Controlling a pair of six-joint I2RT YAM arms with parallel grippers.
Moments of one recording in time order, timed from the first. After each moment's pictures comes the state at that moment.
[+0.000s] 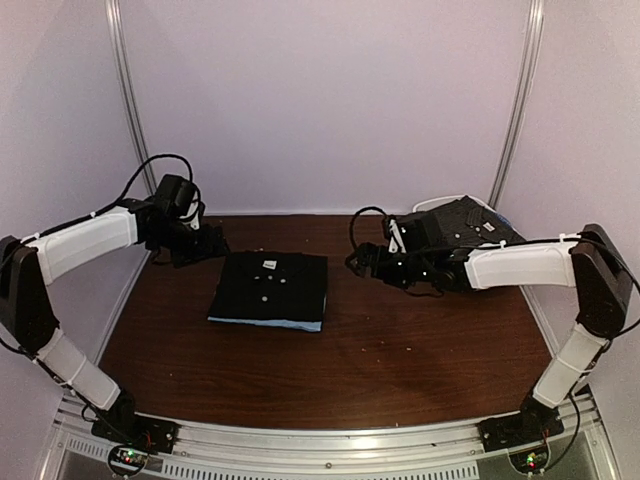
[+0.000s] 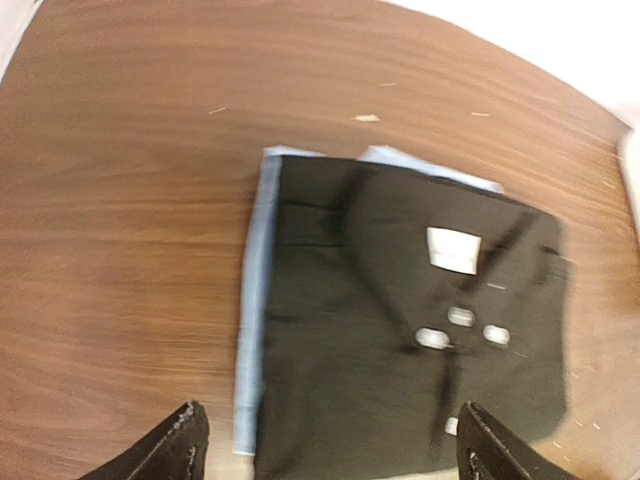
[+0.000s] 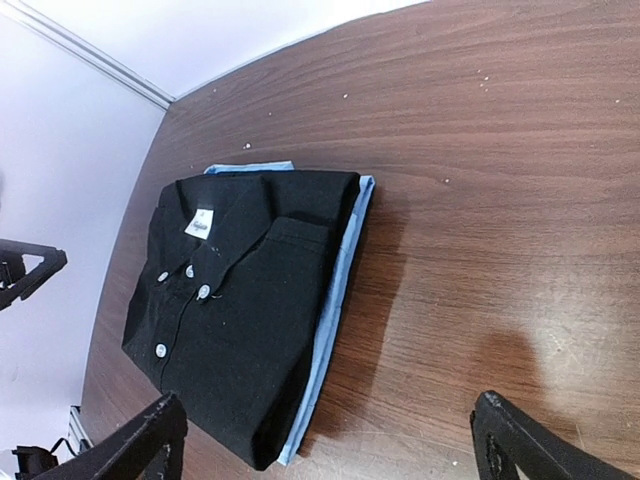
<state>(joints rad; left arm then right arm) -0.36 1.52 1.20 -0.60 0.03 -0.47 0.69 1.67 1.03 0.07 -0.06 0.72</state>
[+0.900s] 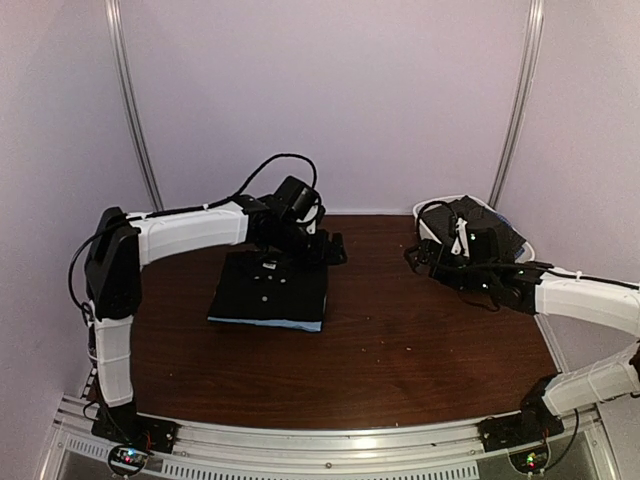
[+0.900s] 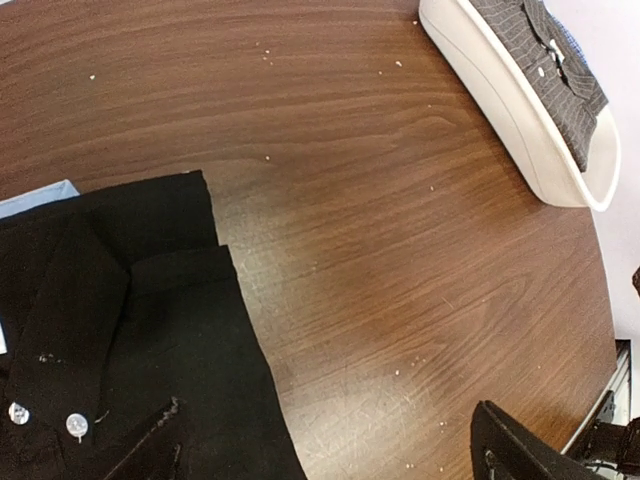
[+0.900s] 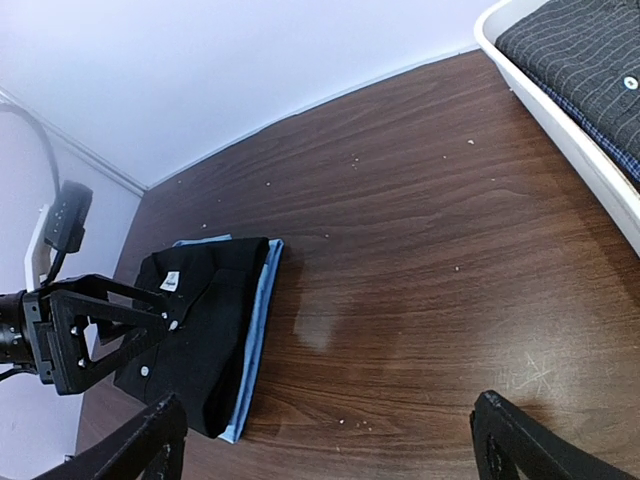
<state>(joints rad) -0.80 2.03 1.71 -0.53 0.10 -0.57 0.57 1.20 0.73 0.01 0.06 0.71</state>
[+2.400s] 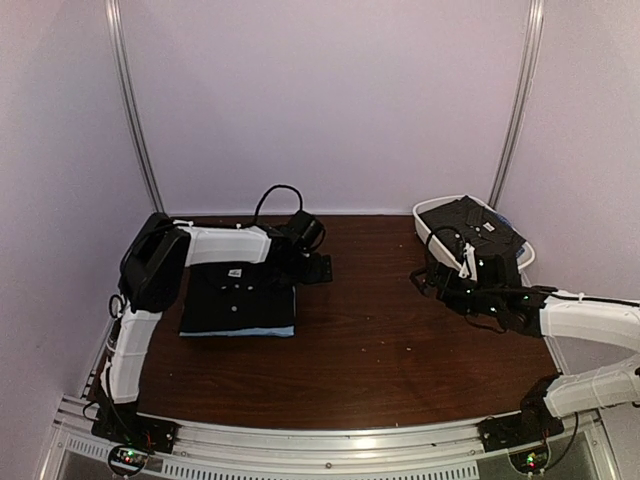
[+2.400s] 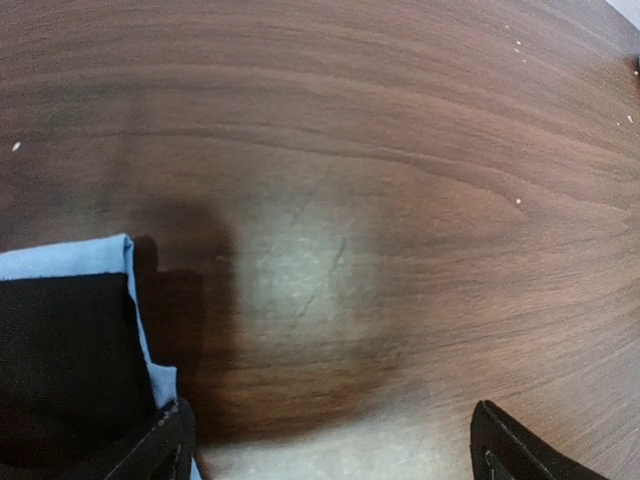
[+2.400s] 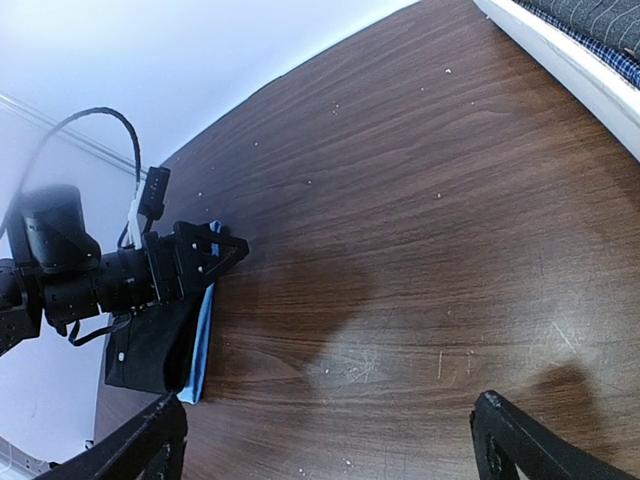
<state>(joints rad) -0.75 2.31 1.77 -0.45 -0.13 -0.72 0.55 1.11 0.53 0.09 -0.02 0.80</state>
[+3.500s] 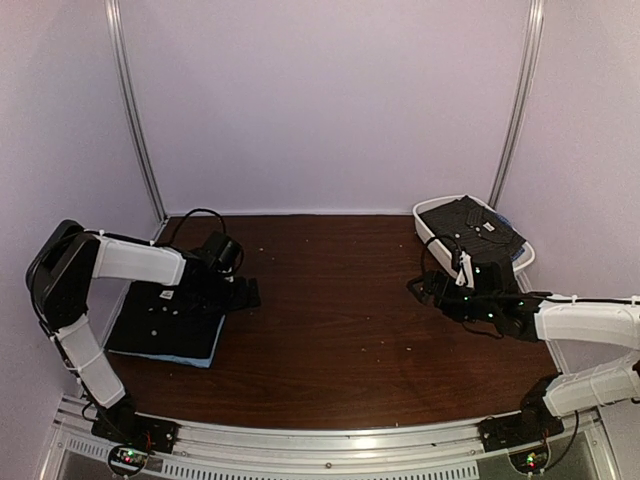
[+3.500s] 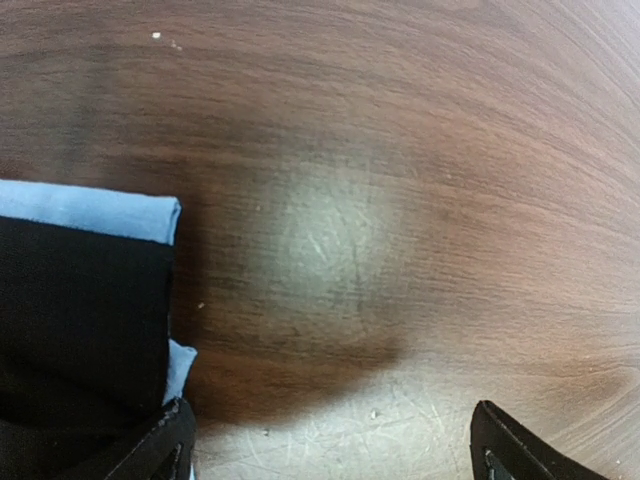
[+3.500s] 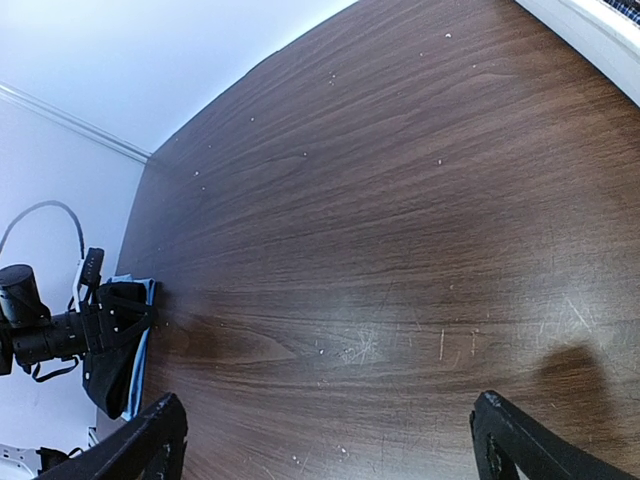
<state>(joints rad) -0.55 1.74 0.96 -0.31 -0.04 -0.70 0.55 1.14 0.48 0.16 -0.07 0.82</state>
